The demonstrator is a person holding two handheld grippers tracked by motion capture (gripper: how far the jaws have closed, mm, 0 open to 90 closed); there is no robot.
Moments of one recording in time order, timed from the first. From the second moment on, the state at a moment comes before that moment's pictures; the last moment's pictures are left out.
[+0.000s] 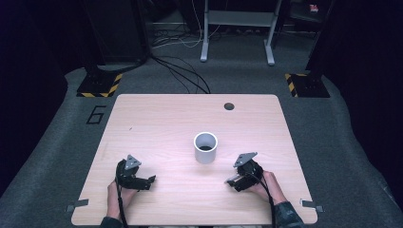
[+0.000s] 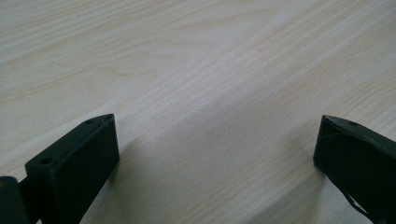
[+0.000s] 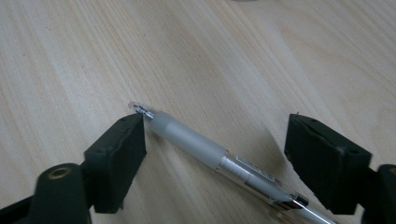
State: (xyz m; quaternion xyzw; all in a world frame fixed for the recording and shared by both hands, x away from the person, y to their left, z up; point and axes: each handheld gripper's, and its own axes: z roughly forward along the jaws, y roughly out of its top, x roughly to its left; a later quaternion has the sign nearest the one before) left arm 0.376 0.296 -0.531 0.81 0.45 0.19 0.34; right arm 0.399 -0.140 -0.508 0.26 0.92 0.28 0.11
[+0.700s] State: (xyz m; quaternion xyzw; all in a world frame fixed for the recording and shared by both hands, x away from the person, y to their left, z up) left arm 0.376 0.296 -0.531 0.80 0.45 0.19 0.34; right arm 0.400 -0.145 -0.504 0.27 0.91 0.29 0.10
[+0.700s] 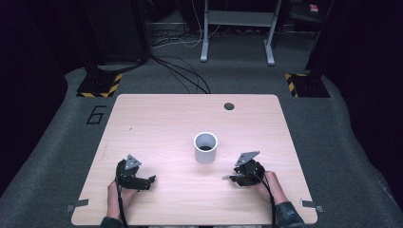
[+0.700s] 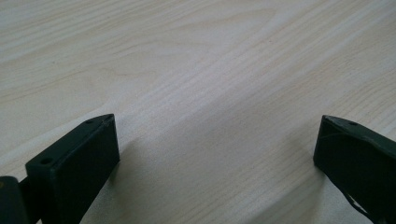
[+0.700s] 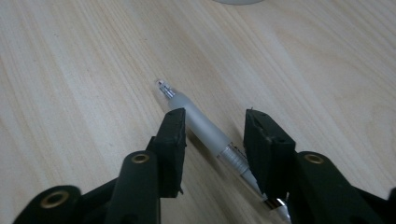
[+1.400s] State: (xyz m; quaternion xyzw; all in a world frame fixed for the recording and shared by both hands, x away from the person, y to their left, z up) left arm 0.376 0.296 -0.531 0.80 0.45 0.19 0.34; right arm 0.405 -0.152 -0.501 0.38 0.88 0.28 0.08
